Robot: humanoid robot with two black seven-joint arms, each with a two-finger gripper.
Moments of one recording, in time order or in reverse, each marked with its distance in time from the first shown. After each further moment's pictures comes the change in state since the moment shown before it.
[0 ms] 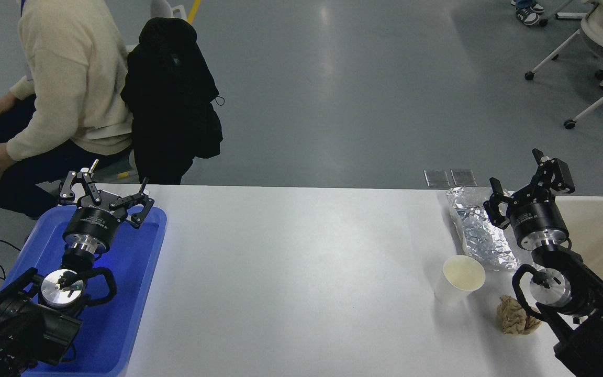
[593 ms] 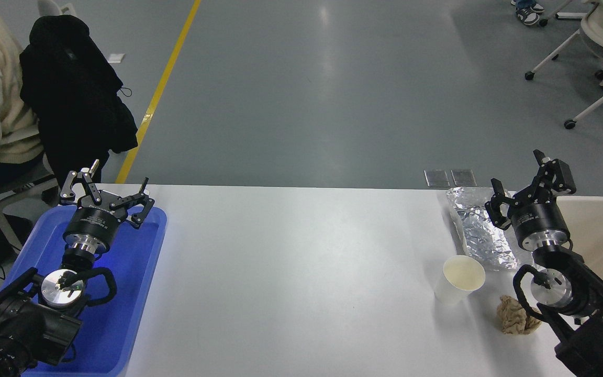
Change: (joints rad) left arm 0.000 0.000 0.000 0.000 0.000 0.000 0.001; right arm 0.004 -0.008 0.002 -0.002 0.000 -0.001 -0.001
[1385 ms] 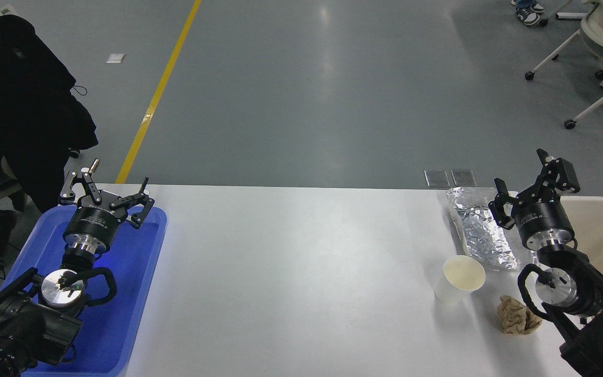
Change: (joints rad) left arm 0.000 0.000 0.000 0.000 0.000 0.000 -0.001; right arm -0.021 -0.034 -0.008 0.012 0.002 0.002 -0.010
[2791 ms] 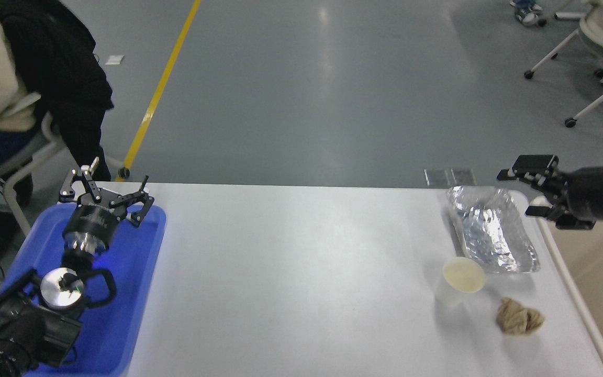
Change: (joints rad) left arm 0.000 0.000 0.000 -0.001 0.001 0.000 0.001; right arm 1.475 -0.275 -2.521 0.299 0.271 0.449 0.002
